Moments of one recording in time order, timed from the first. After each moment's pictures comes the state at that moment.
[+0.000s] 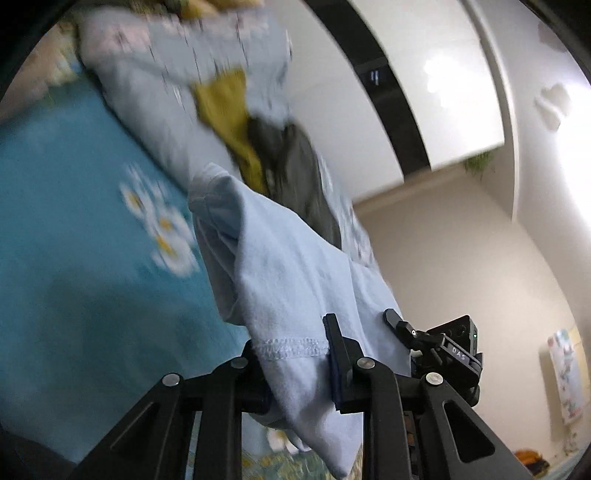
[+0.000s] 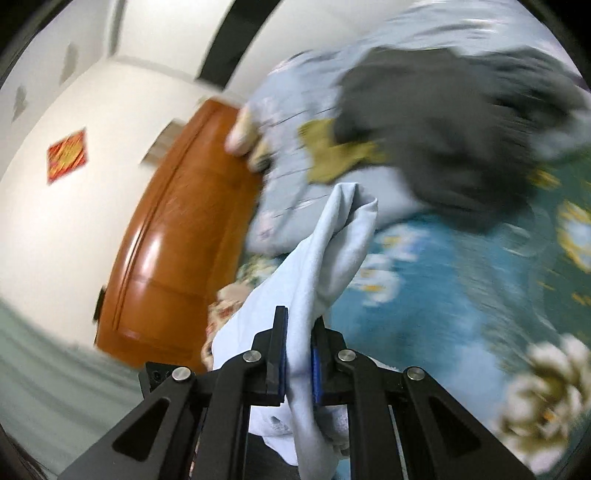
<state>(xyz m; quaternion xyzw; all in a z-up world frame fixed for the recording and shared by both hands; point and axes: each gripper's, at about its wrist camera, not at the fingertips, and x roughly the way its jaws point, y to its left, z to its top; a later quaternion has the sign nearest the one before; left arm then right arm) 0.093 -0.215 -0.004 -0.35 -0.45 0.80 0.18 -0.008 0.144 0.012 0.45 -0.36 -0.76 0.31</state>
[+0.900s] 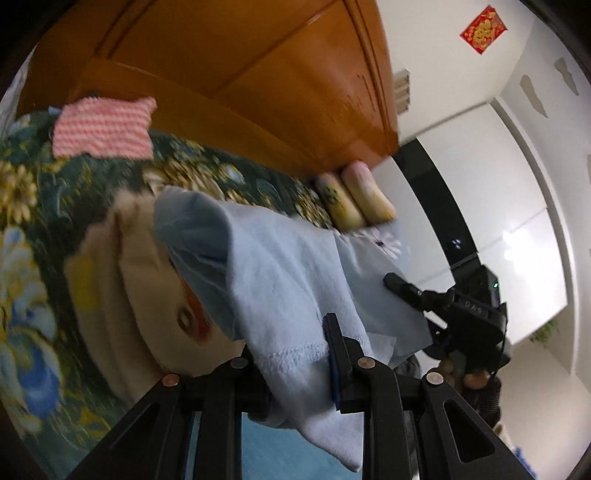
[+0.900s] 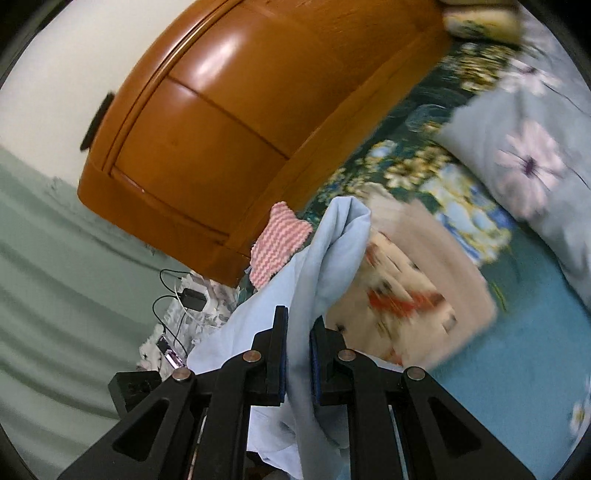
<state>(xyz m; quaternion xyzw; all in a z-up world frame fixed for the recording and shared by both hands) 0.191 -0.559 -0.018 -0.18 -0.50 0.84 -0.14 -0.122 -0.411 0.027 0.54 -0.07 -0.63 0.55</state>
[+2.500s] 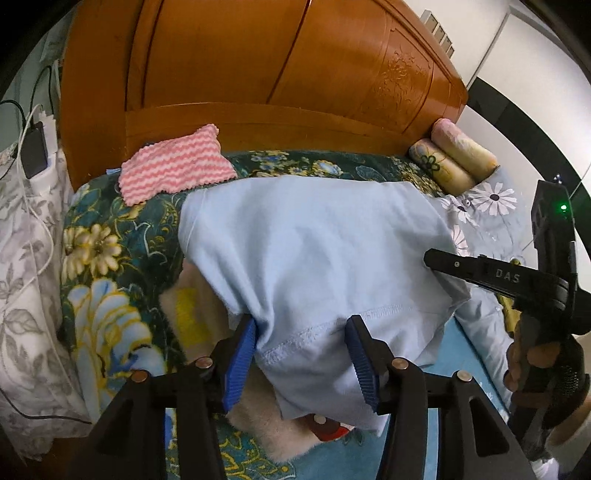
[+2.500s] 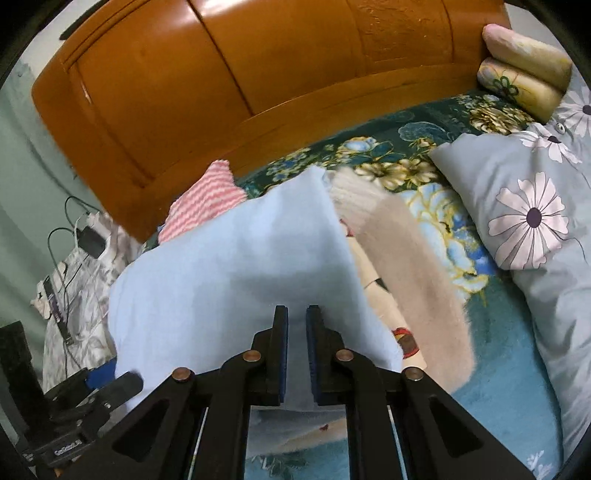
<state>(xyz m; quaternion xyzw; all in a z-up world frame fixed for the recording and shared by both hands) 0.169 -0.550 -0.063 -0.33 -0.33 0.83 -0.31 -0.111 -0.460 -0.068 0.47 0.12 -0.71 0.51</state>
